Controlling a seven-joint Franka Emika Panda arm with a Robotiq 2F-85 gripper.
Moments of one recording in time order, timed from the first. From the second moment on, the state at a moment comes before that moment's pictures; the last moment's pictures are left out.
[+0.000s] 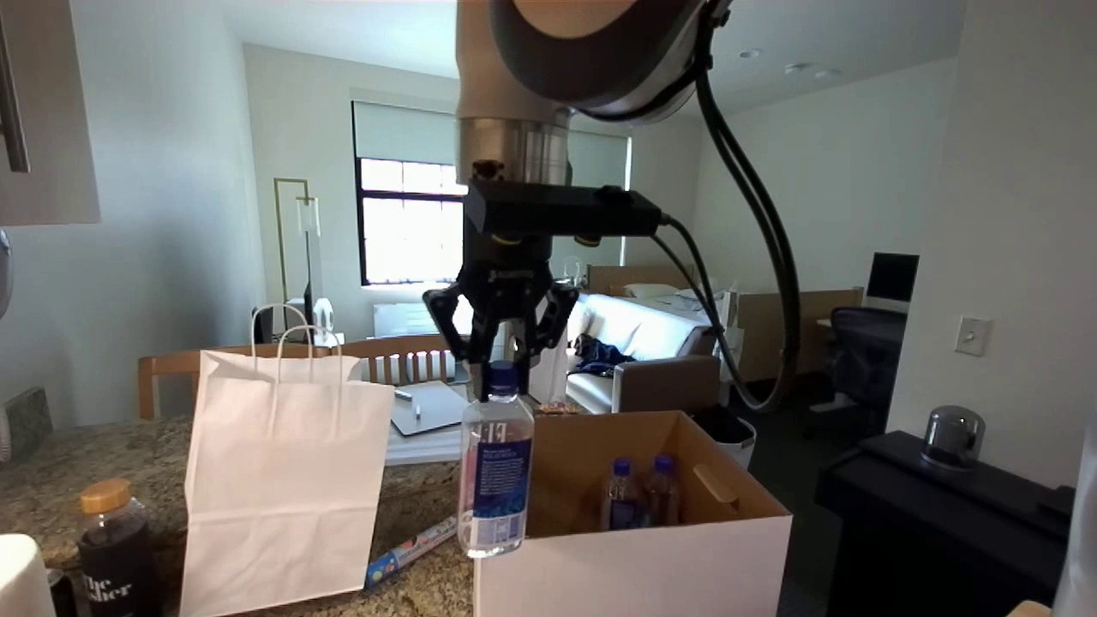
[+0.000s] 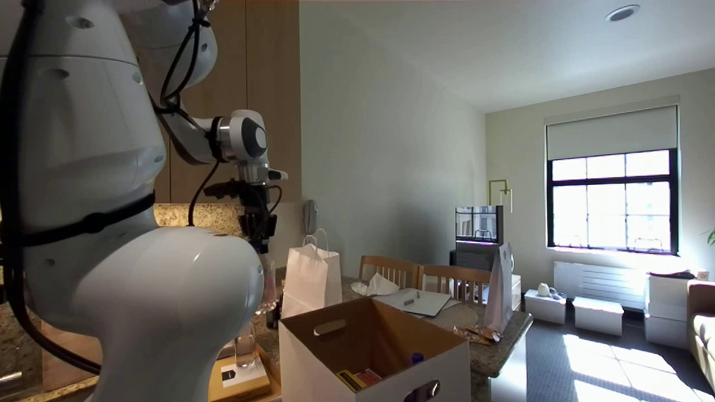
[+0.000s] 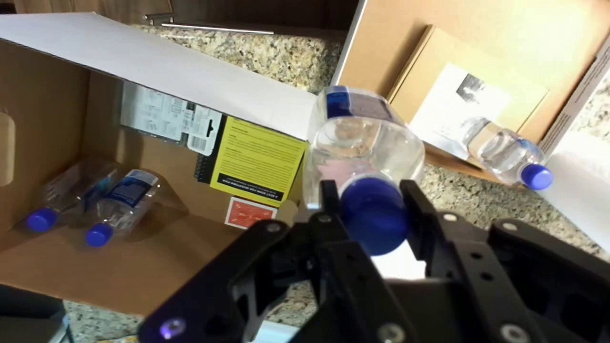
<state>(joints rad) 0.30 -0.33 0.44 -2.33 0.07 2.10 0.69</state>
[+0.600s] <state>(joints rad) 0.30 -0.20 0.48 -2.22 0.04 2.15 0.69</state>
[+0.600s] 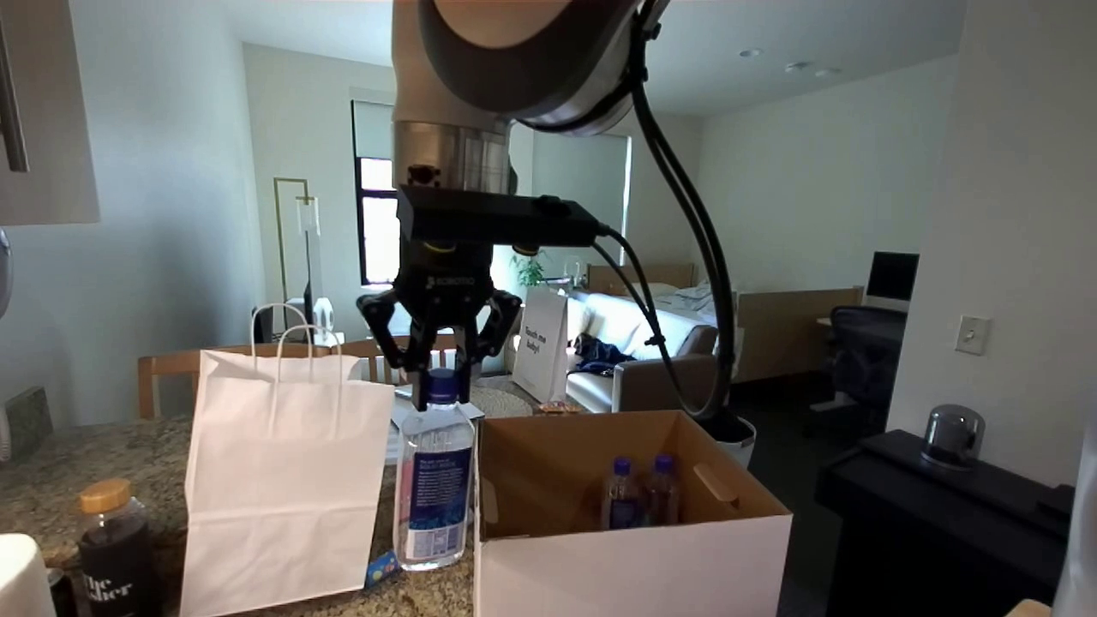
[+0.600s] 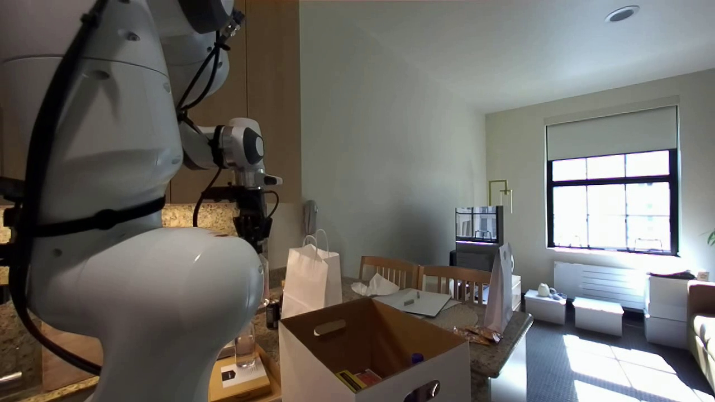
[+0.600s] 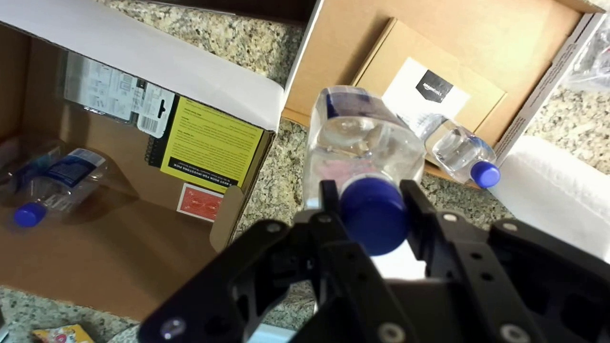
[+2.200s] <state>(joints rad) 0.58 0.52 0.29 -1.84 -0.10 2.33 0.92</state>
